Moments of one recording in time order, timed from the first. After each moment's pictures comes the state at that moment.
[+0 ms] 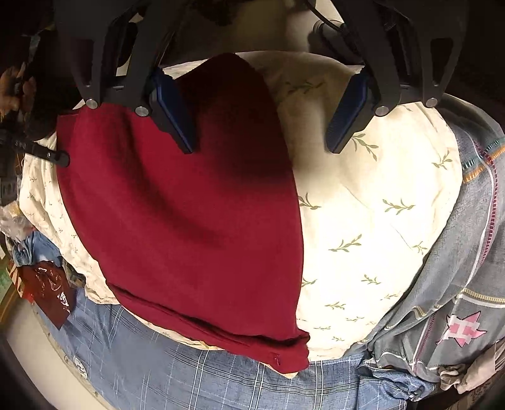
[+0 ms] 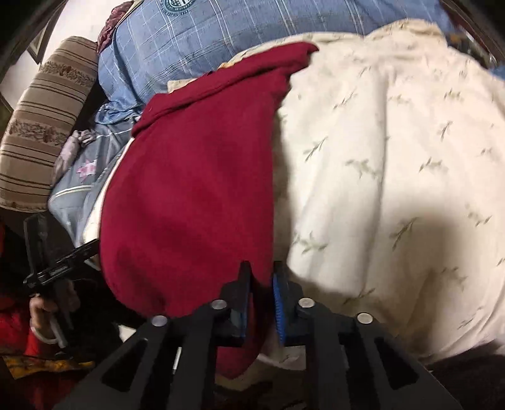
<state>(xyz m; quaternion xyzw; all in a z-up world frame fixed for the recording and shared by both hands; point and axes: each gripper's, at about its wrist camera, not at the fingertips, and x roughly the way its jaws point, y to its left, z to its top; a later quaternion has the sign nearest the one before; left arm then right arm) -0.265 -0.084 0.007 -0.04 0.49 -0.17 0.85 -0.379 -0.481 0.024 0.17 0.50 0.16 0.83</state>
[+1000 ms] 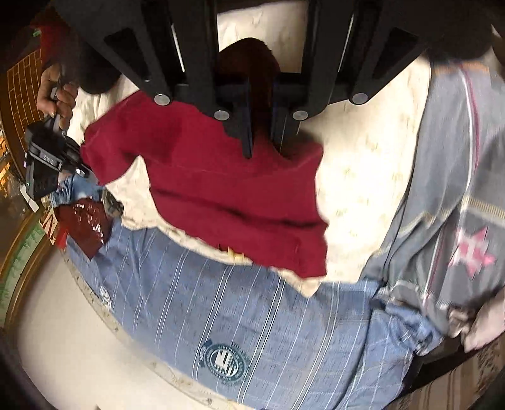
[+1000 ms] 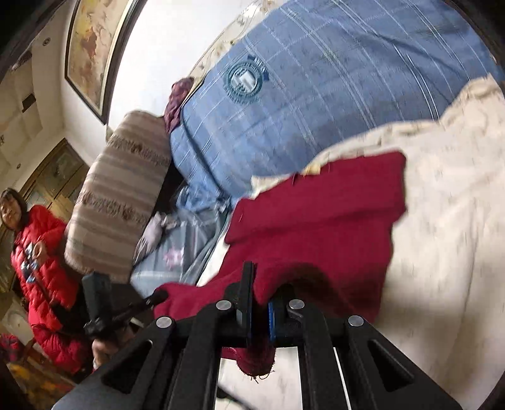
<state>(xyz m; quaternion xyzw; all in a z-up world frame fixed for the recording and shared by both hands) -0.200 -0.066 0.115 -0.12 0.39 -0.22 0.89 -0.283 -0.483 0.142 0.28 0.32 0.28 0.86</state>
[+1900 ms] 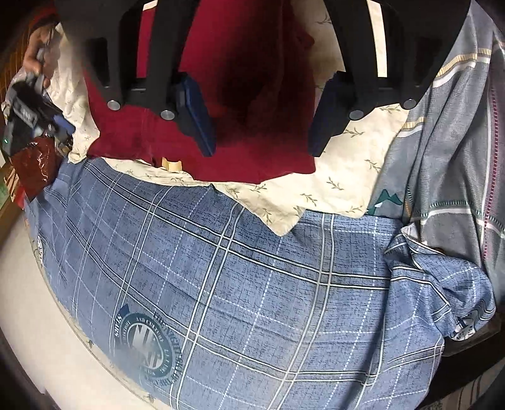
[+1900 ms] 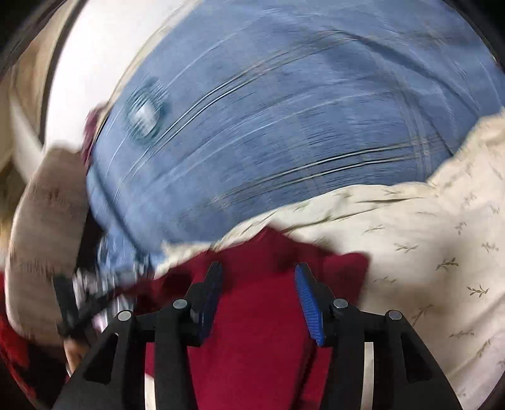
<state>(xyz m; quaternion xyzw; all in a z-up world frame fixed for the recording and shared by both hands) 0.018 -0.086 0.094 -0.13 0.38 -0.16 0.90 -0.110 -0.519 0.112 0.24 0.35 0.17 0.89</state>
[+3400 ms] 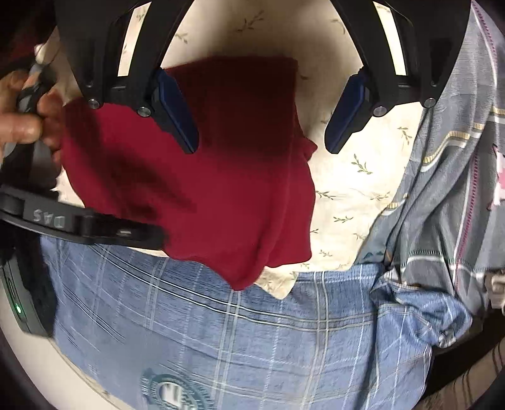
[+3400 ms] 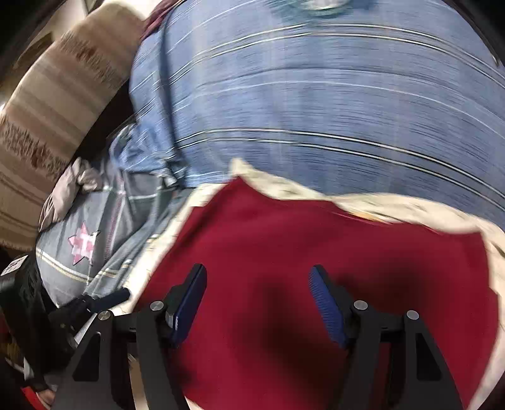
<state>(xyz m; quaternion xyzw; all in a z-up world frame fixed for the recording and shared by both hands) -0.062 -0.114 0.063 -0.05 0.42 -0.12 0.90 -0.077 -0.280 0.113 0.04 0.41 0.27 0.87</state>
